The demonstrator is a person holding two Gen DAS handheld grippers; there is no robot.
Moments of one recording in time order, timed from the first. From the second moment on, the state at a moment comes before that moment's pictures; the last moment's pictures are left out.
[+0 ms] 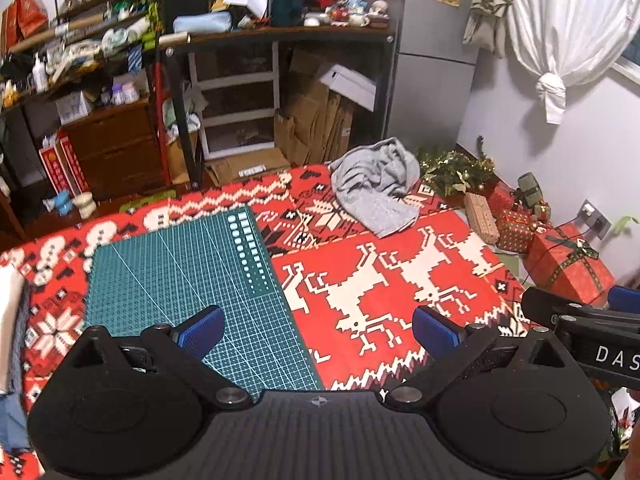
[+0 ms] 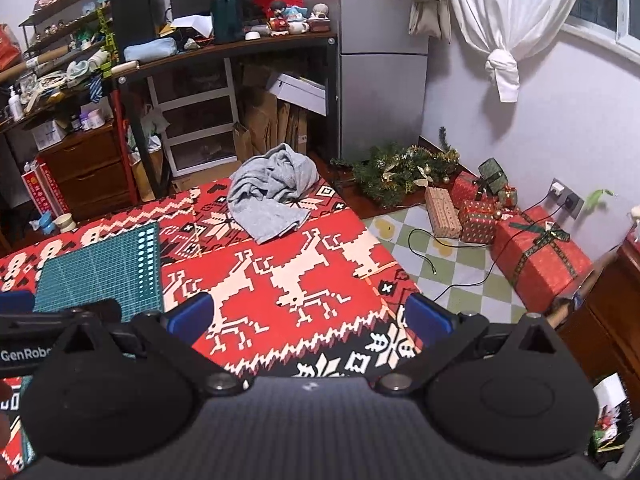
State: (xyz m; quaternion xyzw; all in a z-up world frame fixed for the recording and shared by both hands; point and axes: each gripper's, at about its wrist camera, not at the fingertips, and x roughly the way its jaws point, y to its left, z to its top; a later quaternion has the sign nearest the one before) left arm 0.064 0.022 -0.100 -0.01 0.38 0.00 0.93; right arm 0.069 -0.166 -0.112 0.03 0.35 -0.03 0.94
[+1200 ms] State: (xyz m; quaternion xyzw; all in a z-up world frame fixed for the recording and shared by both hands) left arm 0.293 0.009 -0.214 -0.02 0.37 0.00 0.93; right arm 0.335 -0.183 -0.270 0.04 0.25 -0.02 0.97
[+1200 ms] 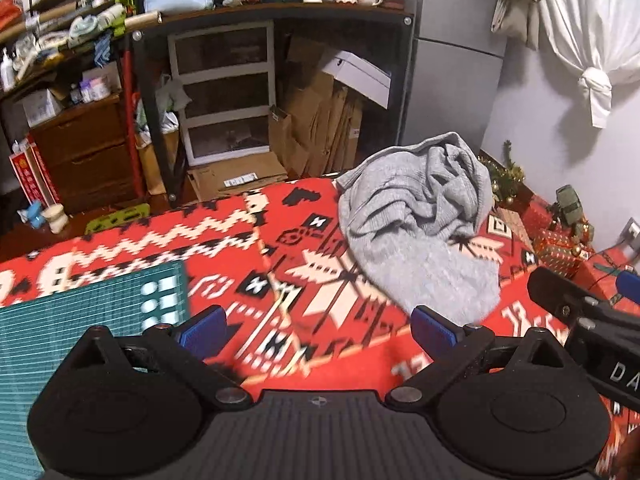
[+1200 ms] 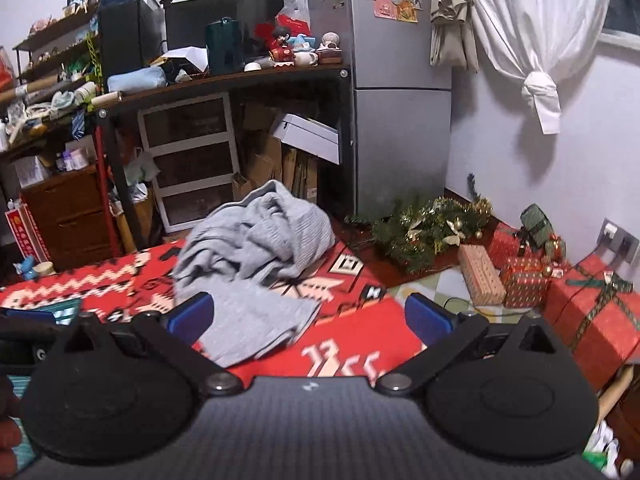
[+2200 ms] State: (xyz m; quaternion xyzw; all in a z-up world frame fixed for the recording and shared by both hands) left arm 0.399 -0.019 -0.245 -0.03 0.39 -0.09 0.92; right arm 0.530 -0.186 -0.300 0.05 0.31 0.07 0.95
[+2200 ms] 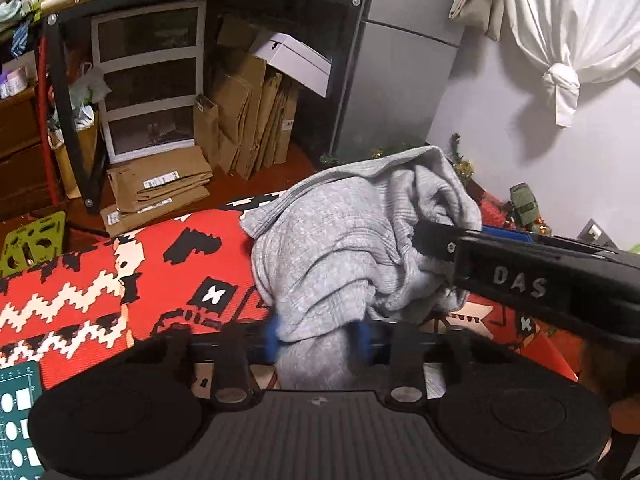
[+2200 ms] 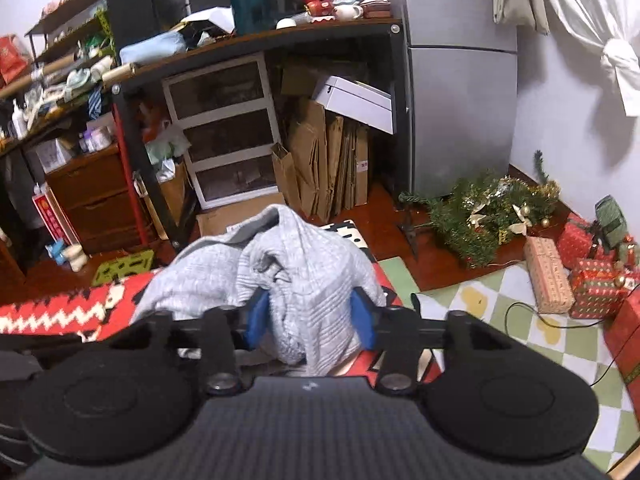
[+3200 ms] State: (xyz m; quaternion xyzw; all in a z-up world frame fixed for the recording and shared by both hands) left arm 0.132 0.079 -0.221 -0.10 0.44 -0.01 0.89; right arm 0.195 -0.059 -0.264 0.06 0.37 0.19 0.90
